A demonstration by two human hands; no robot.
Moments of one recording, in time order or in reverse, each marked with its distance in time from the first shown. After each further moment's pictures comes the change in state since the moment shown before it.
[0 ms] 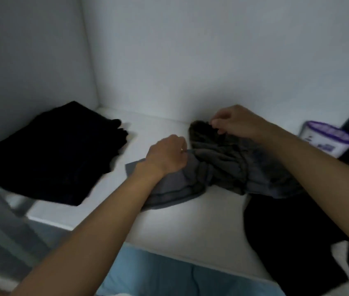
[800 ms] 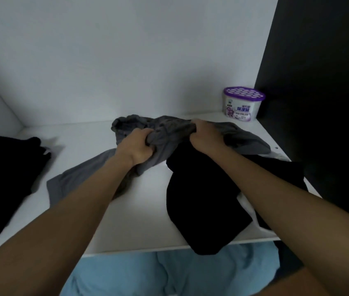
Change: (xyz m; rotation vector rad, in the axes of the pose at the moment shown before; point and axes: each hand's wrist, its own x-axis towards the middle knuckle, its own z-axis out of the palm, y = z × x) left_hand 0.054 0.116 0.075 -0.008 -0.073 0.125; right_hand -0.104 0.144 -0.010 -0.042 0.349 0.381
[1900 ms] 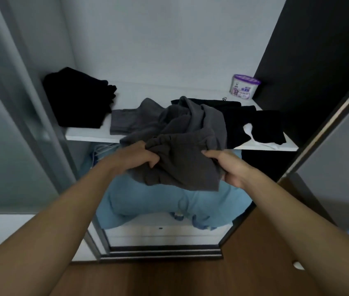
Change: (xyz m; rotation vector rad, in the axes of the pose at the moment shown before) left_hand -0.375 -0.082 -0.064 -0.581 -0.347 -0.107; right_hand -0.376 -0.083 0.043 0.872 -0.316 0.421
